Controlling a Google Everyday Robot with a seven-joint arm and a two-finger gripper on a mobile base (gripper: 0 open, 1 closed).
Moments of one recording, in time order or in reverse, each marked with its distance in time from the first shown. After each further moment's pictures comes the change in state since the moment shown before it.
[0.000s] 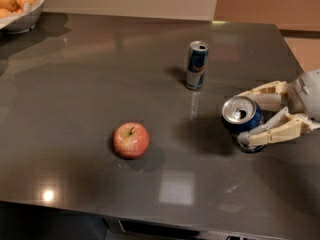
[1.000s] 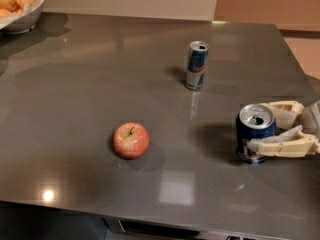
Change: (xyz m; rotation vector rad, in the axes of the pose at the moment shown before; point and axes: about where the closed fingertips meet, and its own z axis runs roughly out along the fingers) arm 0.028 0.007 -0.017 0.133 -0.254 0.099
